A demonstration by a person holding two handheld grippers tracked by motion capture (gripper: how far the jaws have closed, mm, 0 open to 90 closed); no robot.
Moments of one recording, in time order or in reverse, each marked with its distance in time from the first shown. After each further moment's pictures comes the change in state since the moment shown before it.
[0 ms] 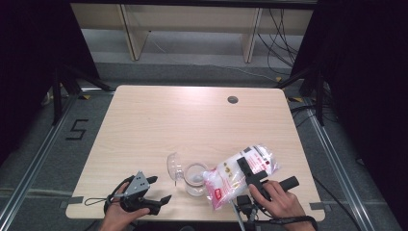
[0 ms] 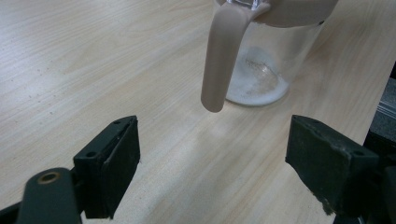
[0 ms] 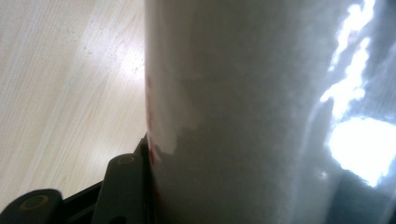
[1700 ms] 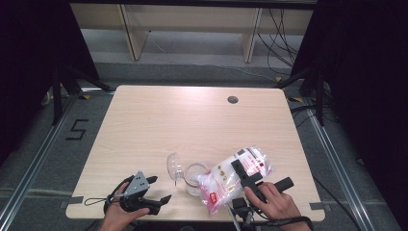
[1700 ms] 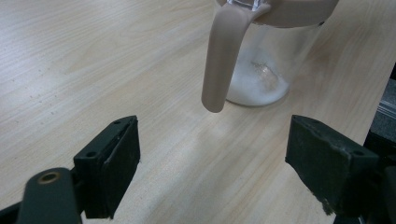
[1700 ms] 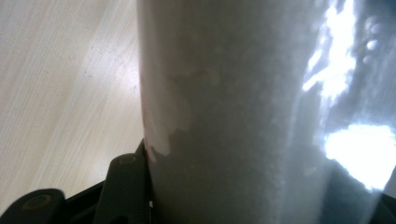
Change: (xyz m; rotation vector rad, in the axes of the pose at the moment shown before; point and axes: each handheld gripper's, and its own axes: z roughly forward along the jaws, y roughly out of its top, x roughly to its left) left arm 0.000 0.000 0.000 -0.003 -0.004 0.001; right arm -0.001 0.010 -0.001 -0.062 -0.016 0.009
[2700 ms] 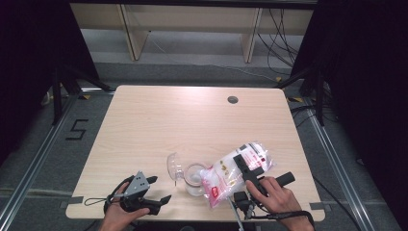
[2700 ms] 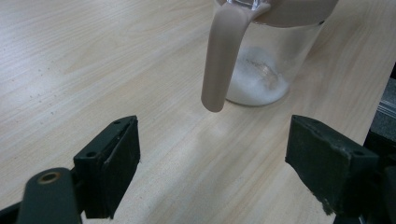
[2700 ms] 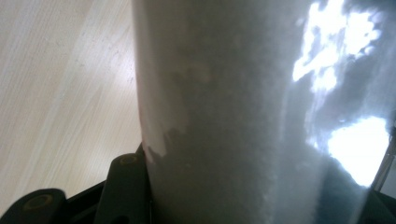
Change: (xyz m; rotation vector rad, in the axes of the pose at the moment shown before) left arm 0.000 0.000 0.000 0.001 0.006 0.000; right arm -0.006 -0.010 0.011 0.017 0.007 -0.016
